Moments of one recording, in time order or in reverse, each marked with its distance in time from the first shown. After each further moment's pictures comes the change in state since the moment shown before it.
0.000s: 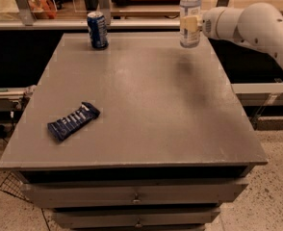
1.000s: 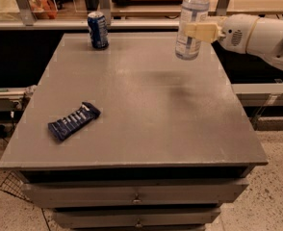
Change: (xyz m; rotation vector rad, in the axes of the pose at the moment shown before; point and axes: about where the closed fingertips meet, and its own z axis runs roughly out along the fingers) arm -0.013 0.078 -0.118 -0.390 -0.128 0.072
